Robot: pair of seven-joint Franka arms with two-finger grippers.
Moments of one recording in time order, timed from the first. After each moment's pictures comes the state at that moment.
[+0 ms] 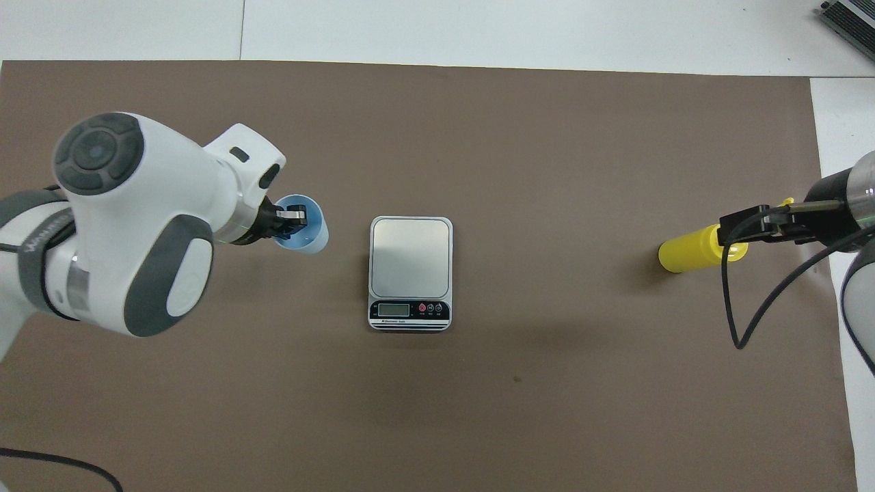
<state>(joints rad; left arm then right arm) -0.22 0.11 -0.18 -1.84 -0.07 2.01 -0.43 0.01 -0.03 0.02 -1.65 0.00 1.61 0.01</state>
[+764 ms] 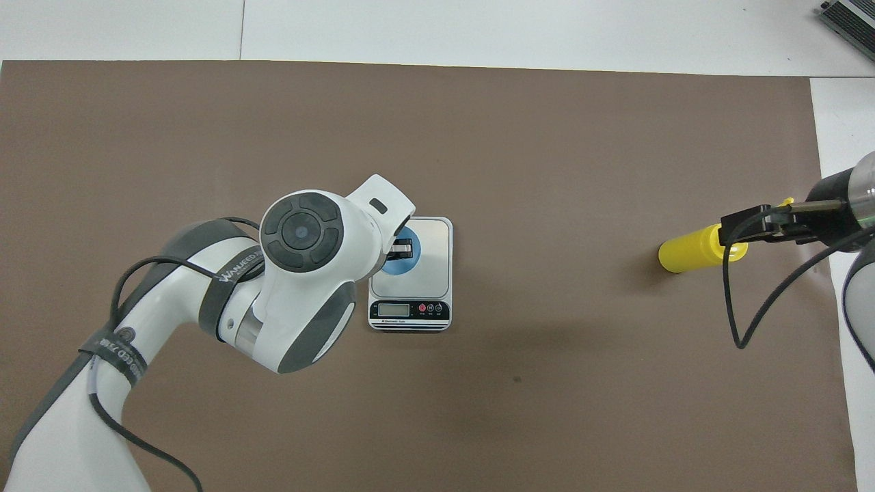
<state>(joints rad) -0.44 0.20 -0.18 -1.88 0.01 2.20 -0.62 0.01 -0.03 0.01 -1.65 0.00 1.61 0.01</state>
